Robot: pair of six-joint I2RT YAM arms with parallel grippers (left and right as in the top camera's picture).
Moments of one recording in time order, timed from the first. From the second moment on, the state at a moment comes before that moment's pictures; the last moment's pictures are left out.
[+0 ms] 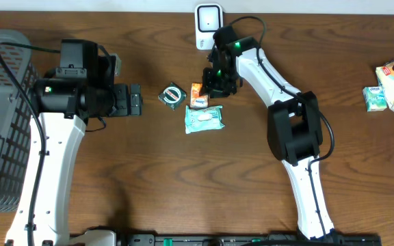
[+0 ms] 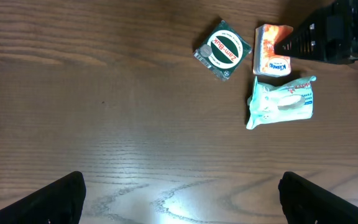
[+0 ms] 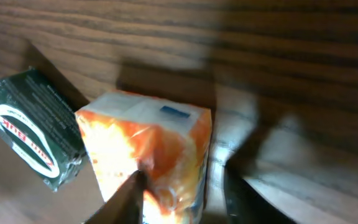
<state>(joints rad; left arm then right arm) -0.04 1.43 1.45 -1.16 0.16 -0.09 0.40 2.50 2.12 -1.04 -0.45 0.41</state>
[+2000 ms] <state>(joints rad) -0.04 1.43 1.45 -1.16 0.16 -0.09 0.11 2.48 2.04 -1.41 -0.83 -0.30</state>
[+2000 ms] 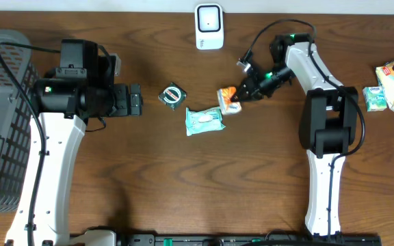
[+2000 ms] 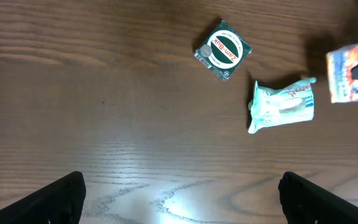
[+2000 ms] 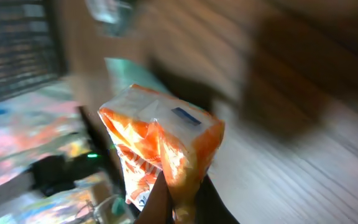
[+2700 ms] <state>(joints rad) -0.04 1.43 1.45 -1.16 0.16 -0.09 0.06 2.47 2.21 -1.67 -0.29 -0.03</state>
